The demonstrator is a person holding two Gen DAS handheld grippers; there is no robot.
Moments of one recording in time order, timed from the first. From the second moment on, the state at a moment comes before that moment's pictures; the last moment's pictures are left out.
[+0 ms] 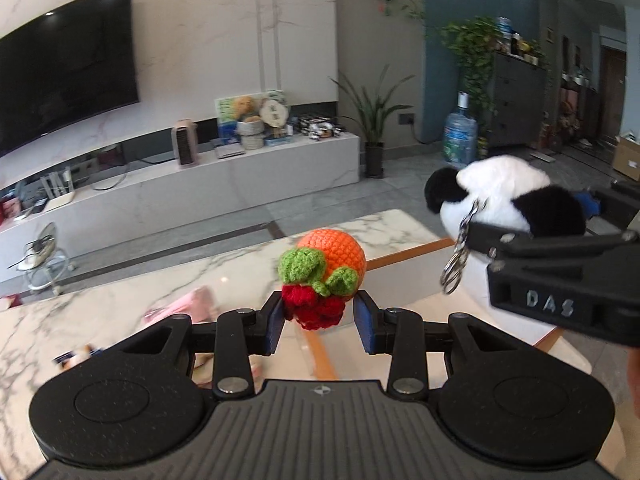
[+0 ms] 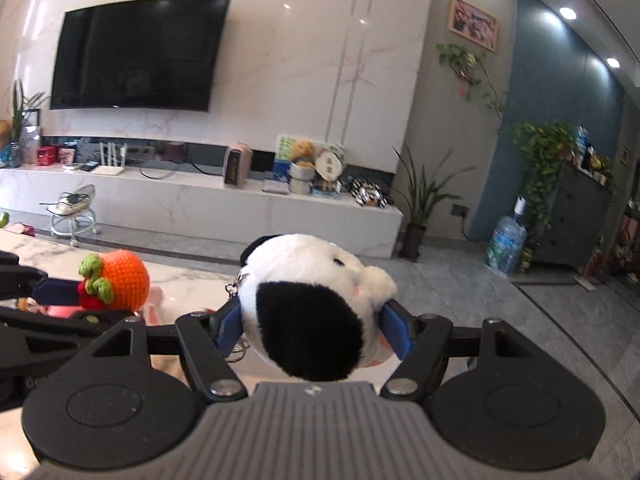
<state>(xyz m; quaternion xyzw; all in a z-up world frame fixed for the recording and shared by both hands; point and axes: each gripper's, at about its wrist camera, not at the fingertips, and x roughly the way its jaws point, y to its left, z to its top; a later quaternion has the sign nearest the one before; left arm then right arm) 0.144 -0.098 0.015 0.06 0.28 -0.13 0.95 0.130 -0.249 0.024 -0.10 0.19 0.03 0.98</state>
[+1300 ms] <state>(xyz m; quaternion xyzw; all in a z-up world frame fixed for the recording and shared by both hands) 0.264 -0.162 -0.108 0.23 0.39 -0.17 0.87 0.299 -0.314 -0.093 0.11 0.46 0.10 0.88</state>
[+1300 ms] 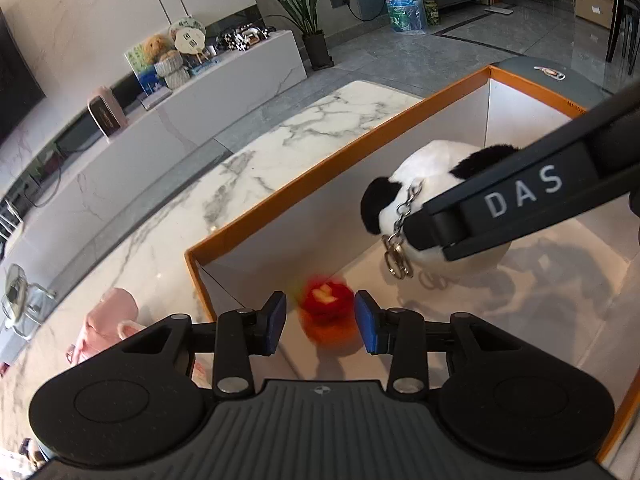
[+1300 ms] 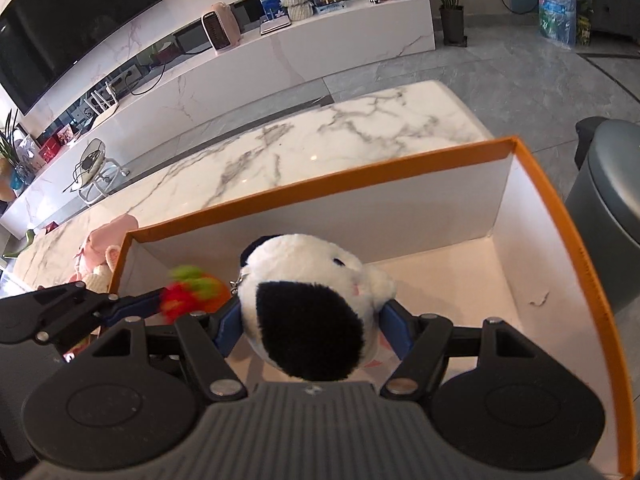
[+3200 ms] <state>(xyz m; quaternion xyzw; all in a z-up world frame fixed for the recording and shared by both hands) 0.197 -0.087 -0.059 0.16 0.36 -0.13 0.91 0.260 -0.231 -0.107 0.07 0.51 0.14 0.85</state>
